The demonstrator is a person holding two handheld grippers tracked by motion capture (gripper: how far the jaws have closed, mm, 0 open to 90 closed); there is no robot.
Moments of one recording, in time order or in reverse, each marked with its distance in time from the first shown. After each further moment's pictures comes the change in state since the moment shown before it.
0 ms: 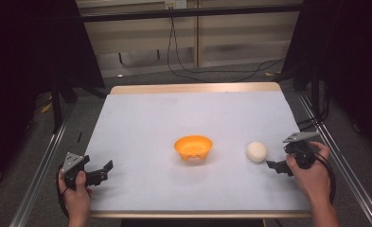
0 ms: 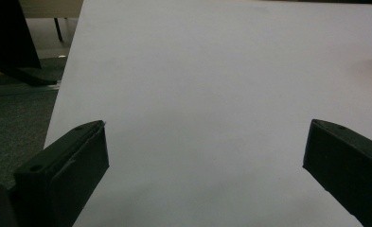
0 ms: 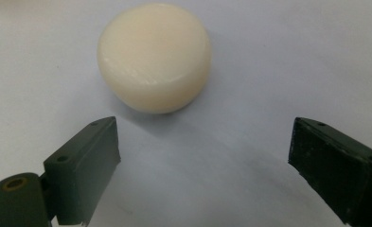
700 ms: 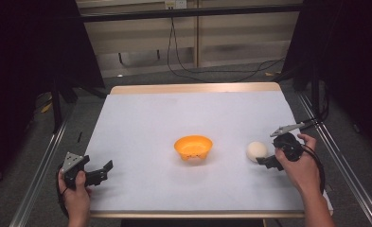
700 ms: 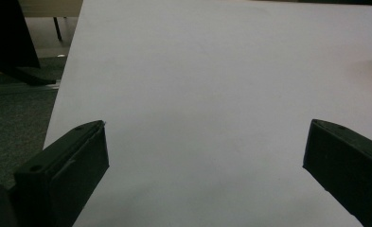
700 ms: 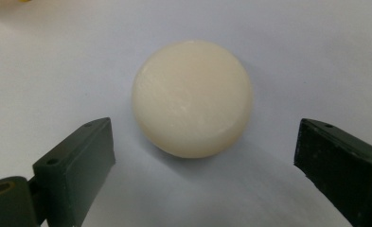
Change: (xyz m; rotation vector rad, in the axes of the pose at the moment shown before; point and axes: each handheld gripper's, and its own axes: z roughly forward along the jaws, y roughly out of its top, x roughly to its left) left arm 0.001 0.000 0.000 0.000 -0.007 -0.004; right arm 0.012 0.029 0.015 0.047 0.056 -0.031
